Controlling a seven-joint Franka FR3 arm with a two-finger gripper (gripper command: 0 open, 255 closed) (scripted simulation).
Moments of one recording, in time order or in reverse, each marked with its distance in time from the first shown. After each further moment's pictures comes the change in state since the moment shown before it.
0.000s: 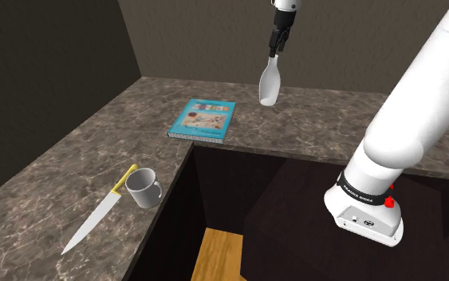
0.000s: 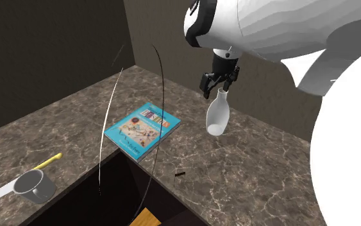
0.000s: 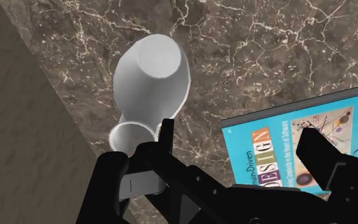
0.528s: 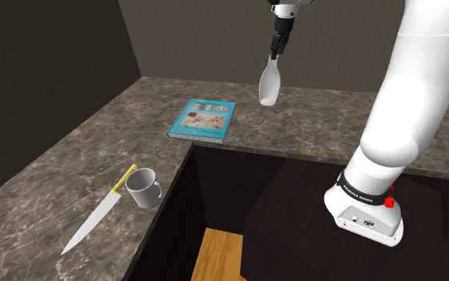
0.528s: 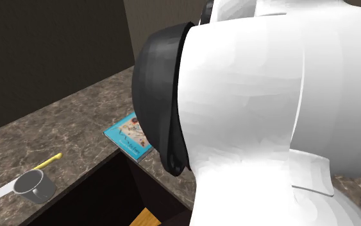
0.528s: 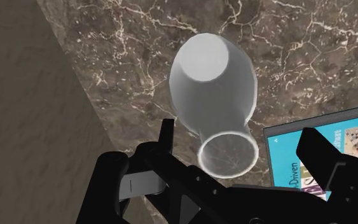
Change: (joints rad) arm -0.068 0.260 -0.049 0.202 0.122 0.000 -0.166
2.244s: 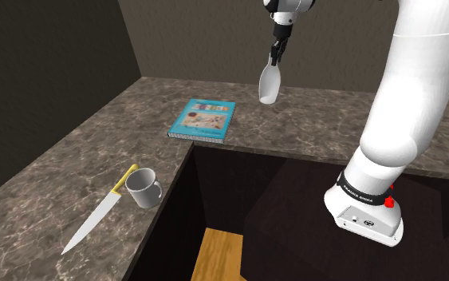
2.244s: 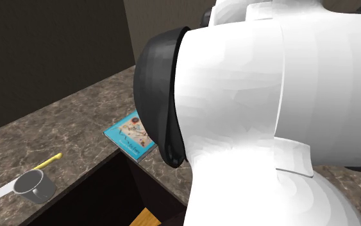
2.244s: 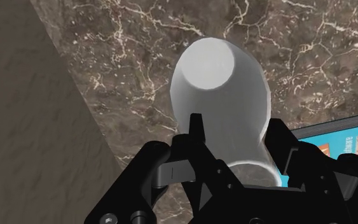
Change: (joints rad) arm -0.008 0.035 0.004 -0.019 0.022 0.048 -0.019
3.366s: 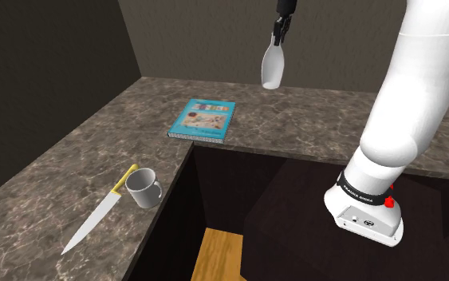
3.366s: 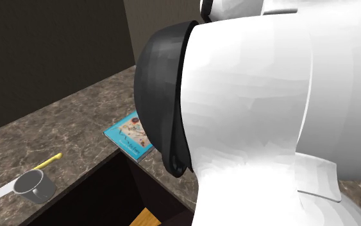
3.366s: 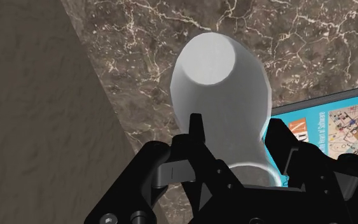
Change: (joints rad) arm 0.001 -0.044 -0.010 0.175 -0.036 -0.211 0.033
